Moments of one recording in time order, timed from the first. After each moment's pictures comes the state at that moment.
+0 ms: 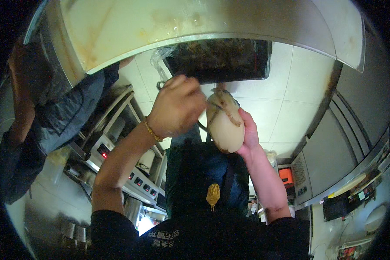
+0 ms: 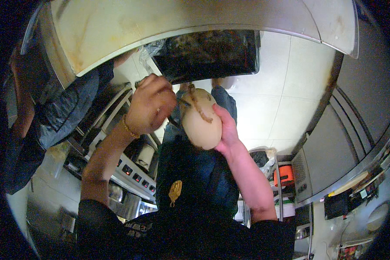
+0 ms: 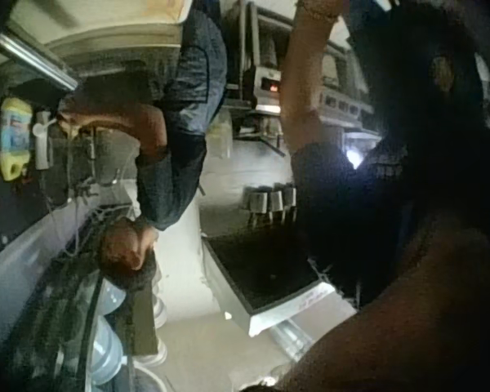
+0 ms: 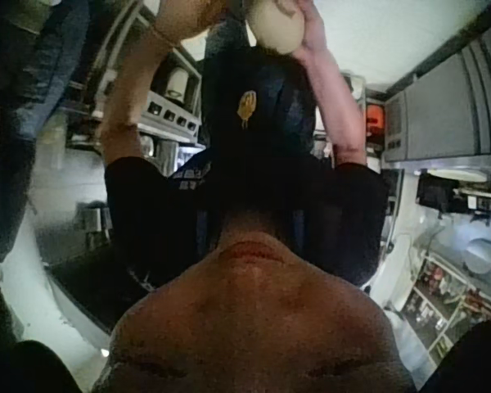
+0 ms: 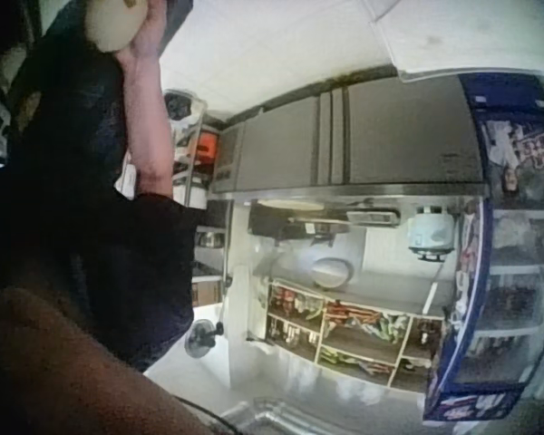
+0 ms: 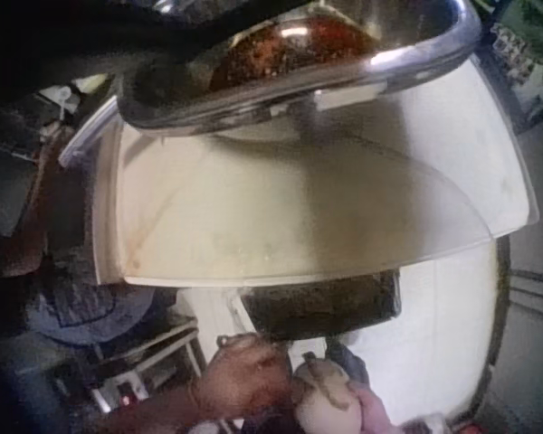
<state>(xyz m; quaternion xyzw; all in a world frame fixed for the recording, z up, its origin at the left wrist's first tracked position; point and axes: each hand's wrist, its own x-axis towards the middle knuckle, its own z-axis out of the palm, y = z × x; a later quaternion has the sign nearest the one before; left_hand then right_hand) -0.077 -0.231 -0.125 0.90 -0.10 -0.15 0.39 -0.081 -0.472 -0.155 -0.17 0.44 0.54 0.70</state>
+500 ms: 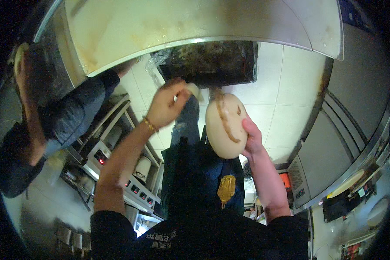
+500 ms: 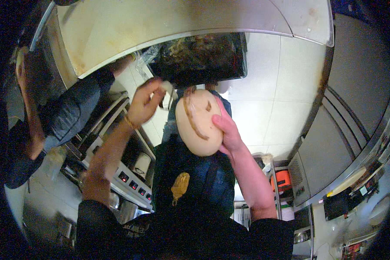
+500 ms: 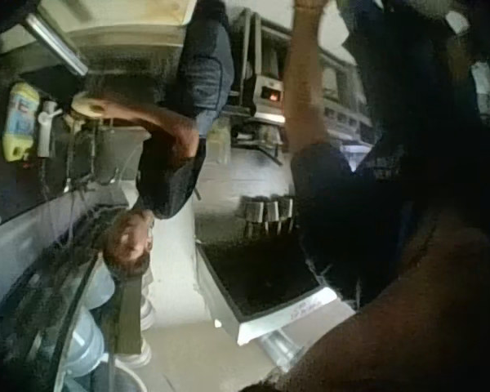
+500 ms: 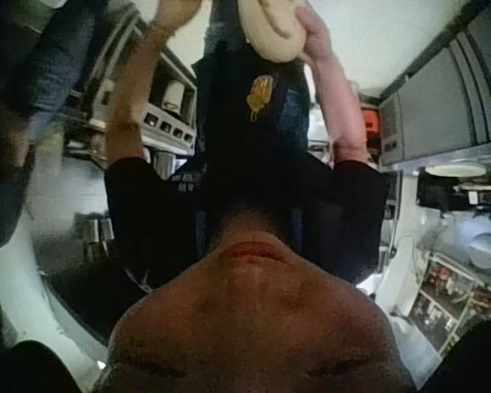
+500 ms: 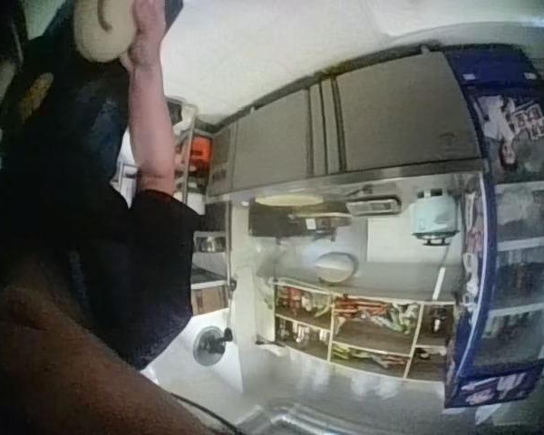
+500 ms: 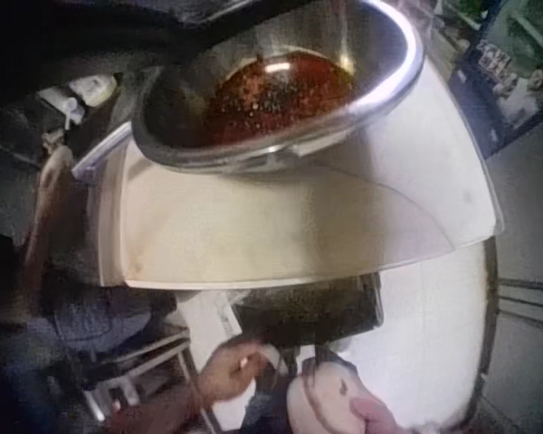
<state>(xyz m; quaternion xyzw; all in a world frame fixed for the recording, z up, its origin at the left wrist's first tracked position) -0.087 -0.249 -0.139 0.80 0.19 -0.24 0.52 -0.052 -0.494 -0.124 -0.22 0.28 0.50 0.79</state>
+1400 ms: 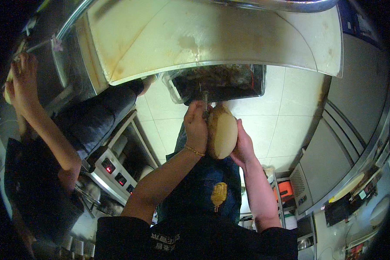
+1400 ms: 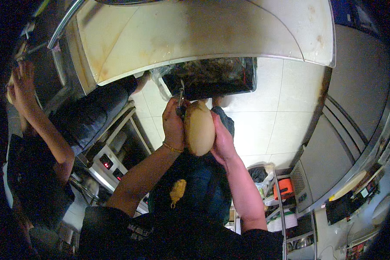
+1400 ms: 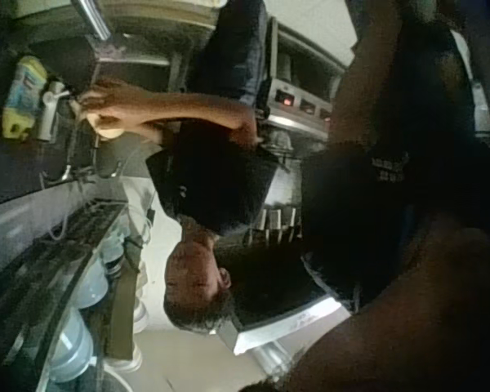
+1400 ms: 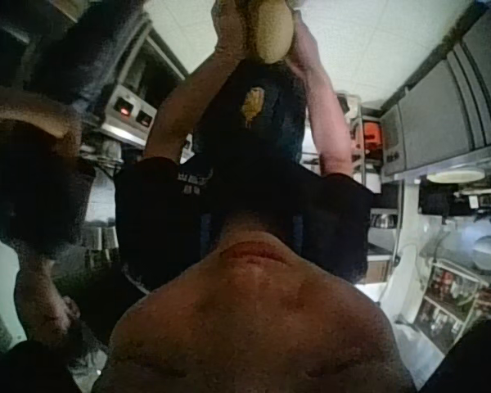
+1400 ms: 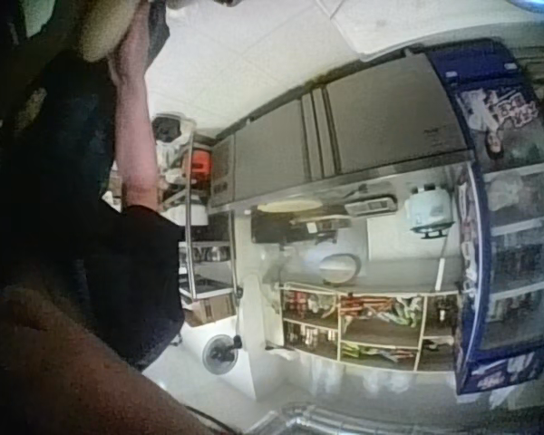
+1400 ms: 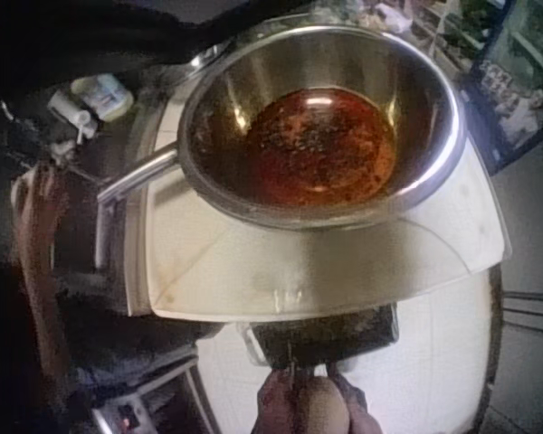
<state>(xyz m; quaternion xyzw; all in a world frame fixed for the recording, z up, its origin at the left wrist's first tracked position) -0.120 -0.311 -0.153 0.43 0.49 0.08 0.76 -0.069 -0.435 -0.109 -0.36 0.39 0.53 0.67</state>
